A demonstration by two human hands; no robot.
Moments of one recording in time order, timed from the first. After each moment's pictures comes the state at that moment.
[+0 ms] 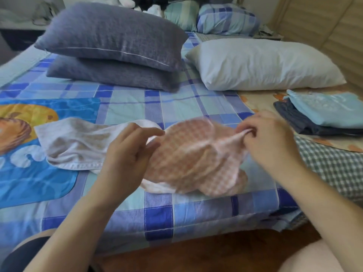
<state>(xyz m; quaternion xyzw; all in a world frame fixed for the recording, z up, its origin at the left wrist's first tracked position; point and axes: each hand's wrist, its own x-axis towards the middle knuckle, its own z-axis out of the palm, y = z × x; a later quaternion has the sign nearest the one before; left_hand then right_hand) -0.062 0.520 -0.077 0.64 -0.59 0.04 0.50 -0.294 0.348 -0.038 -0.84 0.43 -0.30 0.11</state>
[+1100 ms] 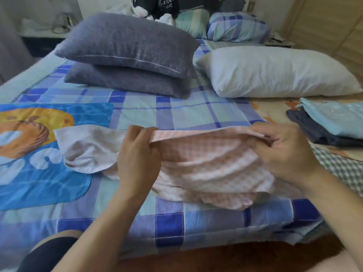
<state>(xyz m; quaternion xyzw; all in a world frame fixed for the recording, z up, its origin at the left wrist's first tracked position) -0.049 0.495 -0.099 0.78 -0.40 0.09 0.47 -0.289 0.362 -0.017 -0.88 0.21 -0.35 0.24</state>
